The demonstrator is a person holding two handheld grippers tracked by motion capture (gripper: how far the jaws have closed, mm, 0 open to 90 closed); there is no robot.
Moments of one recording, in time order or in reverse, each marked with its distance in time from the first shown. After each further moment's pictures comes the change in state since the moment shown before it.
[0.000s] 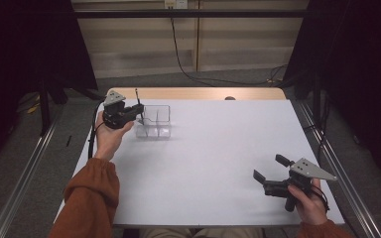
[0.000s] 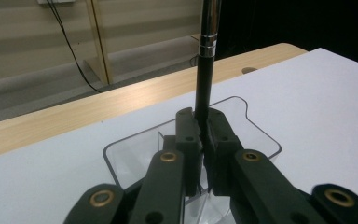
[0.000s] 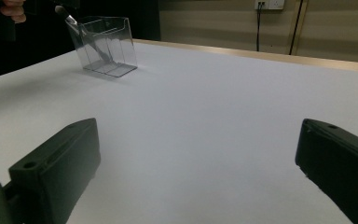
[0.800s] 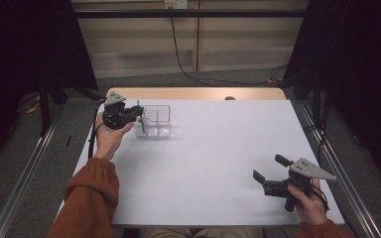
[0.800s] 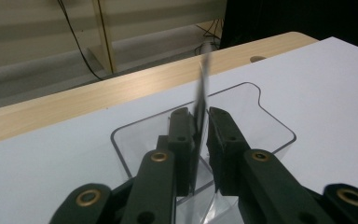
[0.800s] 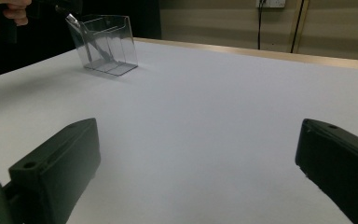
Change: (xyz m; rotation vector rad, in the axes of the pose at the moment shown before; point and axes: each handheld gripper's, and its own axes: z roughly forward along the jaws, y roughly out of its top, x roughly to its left) left arm 0.003 -0.003 0.003 0.036 0.017 -0.009; right arm 0.000 -0.001 0.001 0.006 0.003 0.003
